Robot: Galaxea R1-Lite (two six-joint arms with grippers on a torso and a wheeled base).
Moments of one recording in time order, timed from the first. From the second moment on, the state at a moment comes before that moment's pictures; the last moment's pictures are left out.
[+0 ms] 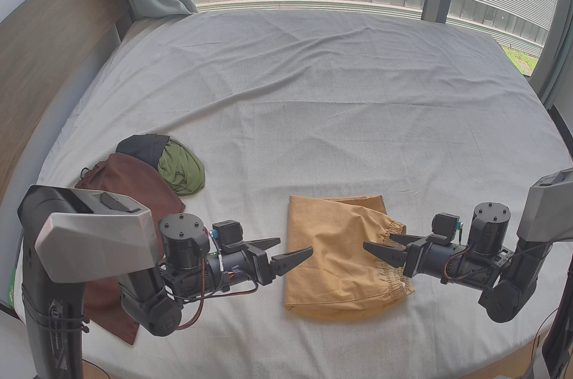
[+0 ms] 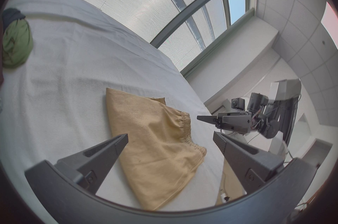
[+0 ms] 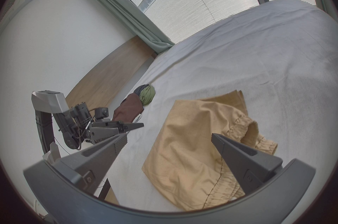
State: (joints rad) left arm -0.52 2.34 -0.61 -1.55 -0.48 -0.44; right arm 0.37 2.11 -0.30 -1.54 0.40 0.38
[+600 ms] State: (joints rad) left arm -0.36 2.26 -0.48 -1.55 -0.48 -0.22; right arm 0.40 2.18 -0.25 -1.54 0.41 0.38
